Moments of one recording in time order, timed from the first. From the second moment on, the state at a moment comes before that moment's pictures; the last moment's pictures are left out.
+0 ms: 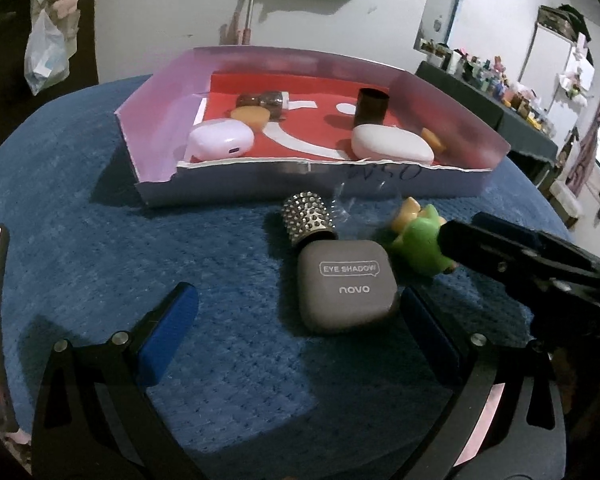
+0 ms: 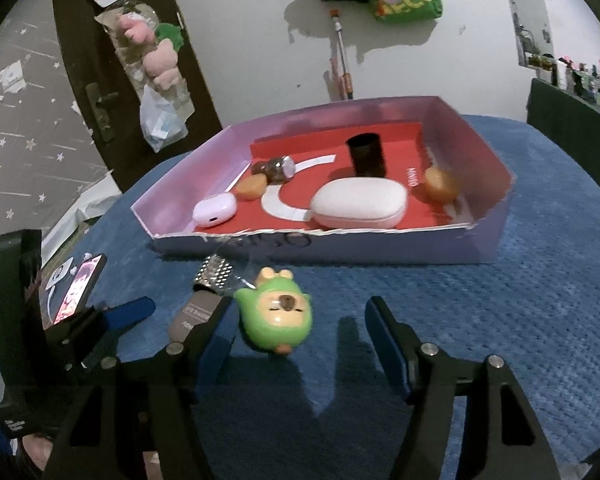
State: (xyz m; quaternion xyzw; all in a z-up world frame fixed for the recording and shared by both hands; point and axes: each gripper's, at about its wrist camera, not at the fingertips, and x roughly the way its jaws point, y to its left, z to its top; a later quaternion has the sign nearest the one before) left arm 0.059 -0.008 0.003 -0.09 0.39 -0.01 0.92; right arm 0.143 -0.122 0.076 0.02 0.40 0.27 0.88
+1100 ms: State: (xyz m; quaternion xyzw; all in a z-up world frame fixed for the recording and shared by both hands) left arm 0.053 -0.023 0.014 -0.08 0.37 -0.07 0.92; right arm 0.145 -0.117 0.069 0.06 0.42 0.31 0.85
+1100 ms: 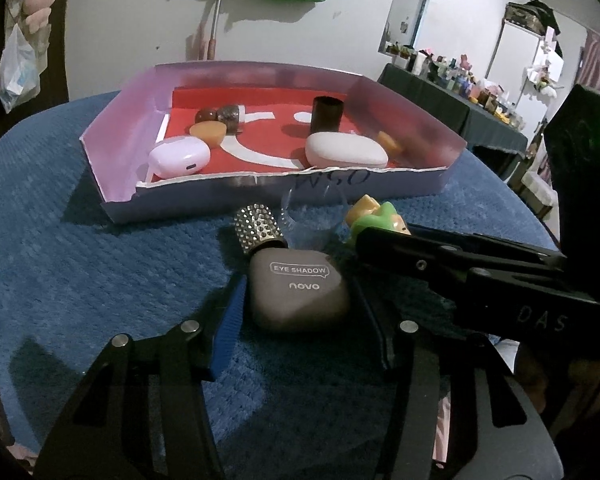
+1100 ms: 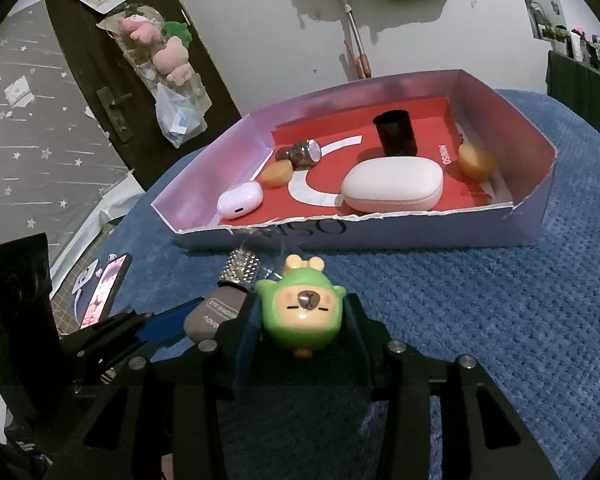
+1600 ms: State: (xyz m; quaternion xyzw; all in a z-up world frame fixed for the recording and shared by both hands) left arm 0.044 -0.014 0.031 -0.08 0.35 -0.07 0.93; right arm 0.138 -0.120 0.086 0.07 0.41 0.32 0.85
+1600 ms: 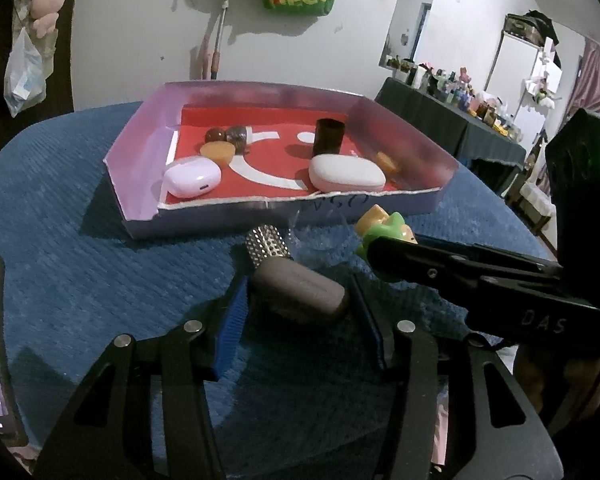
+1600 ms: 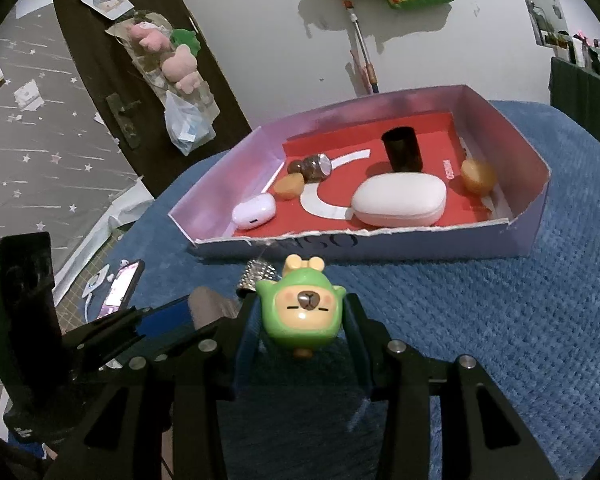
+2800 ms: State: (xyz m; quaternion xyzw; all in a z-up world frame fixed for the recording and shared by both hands) left arm 0.064 -0.023 0.007 -0.10 0.40 -0.12 0.90; right arm 0.150 -0.137 0.069 0.03 0.40 0.26 0.88
